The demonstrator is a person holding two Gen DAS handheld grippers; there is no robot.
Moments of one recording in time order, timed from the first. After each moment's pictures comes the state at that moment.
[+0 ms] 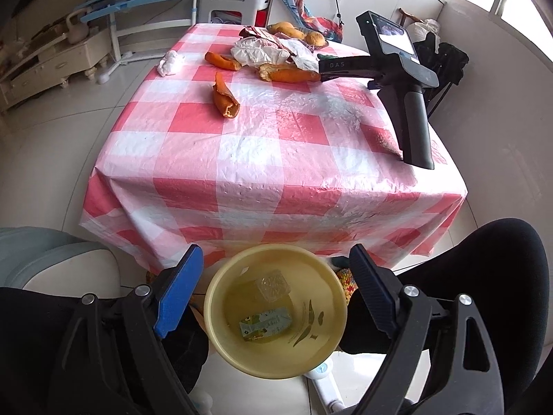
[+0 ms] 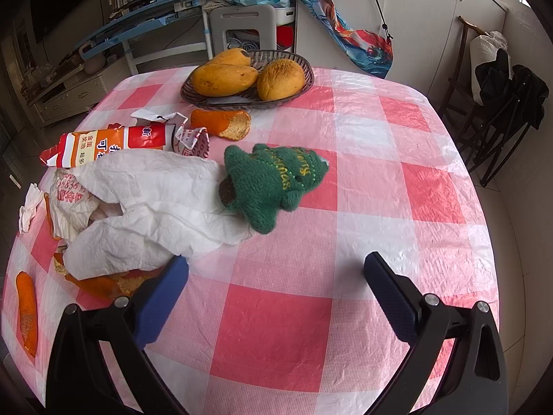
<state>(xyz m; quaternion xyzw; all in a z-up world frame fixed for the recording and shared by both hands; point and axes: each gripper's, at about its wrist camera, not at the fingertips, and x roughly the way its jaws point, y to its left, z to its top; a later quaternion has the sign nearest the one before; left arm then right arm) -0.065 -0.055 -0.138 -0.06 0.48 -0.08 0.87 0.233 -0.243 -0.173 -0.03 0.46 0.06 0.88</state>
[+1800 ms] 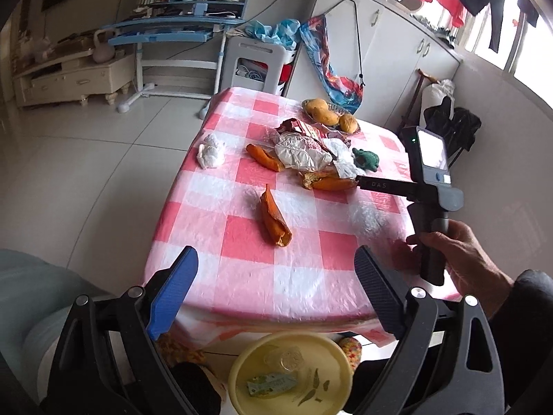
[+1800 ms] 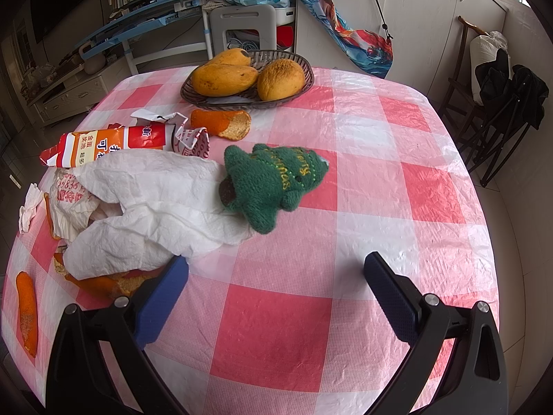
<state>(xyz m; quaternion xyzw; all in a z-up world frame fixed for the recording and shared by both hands) 0.013 0.000 -0.083 -0.10 0.40 -0.04 0.91 0.231 -0.244 -0.173 -0.03 0.46 0.06 0.88</state>
